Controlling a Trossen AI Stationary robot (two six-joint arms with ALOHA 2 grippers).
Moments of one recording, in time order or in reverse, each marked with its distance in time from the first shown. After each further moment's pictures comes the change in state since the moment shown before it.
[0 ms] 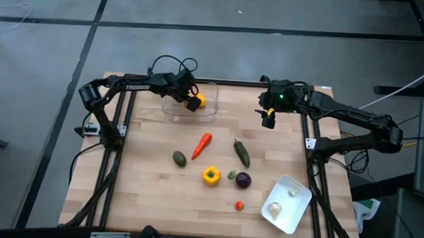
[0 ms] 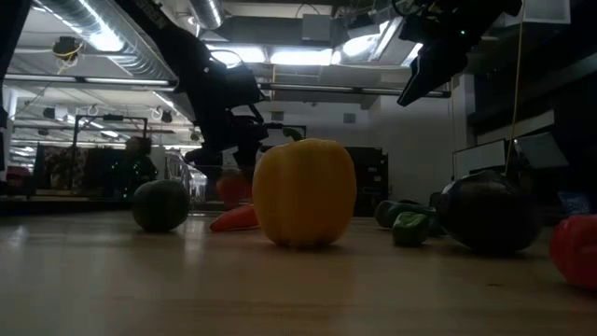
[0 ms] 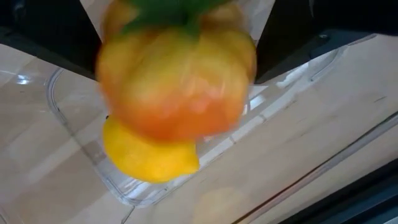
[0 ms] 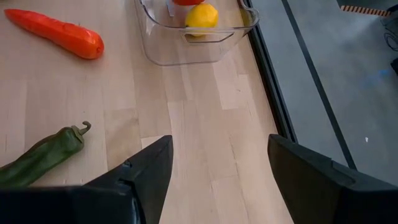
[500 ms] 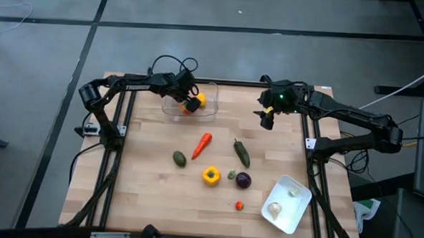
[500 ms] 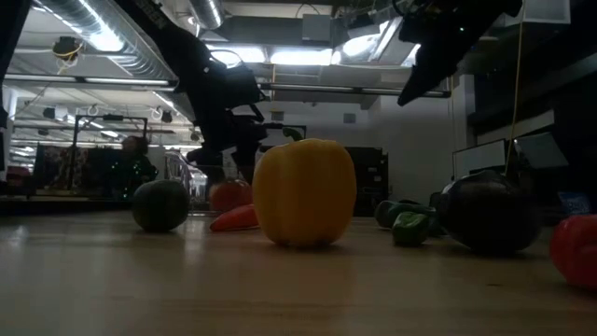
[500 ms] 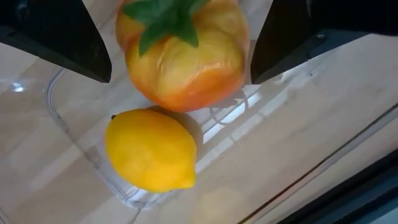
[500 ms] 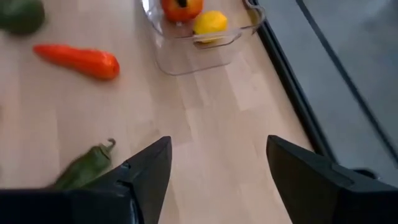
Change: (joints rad) left arm 0.000 -0.001 0.000 0.000 0.005 0.054; right arm 0.000 0.000 0.000 -0.002 -0.053 0.157
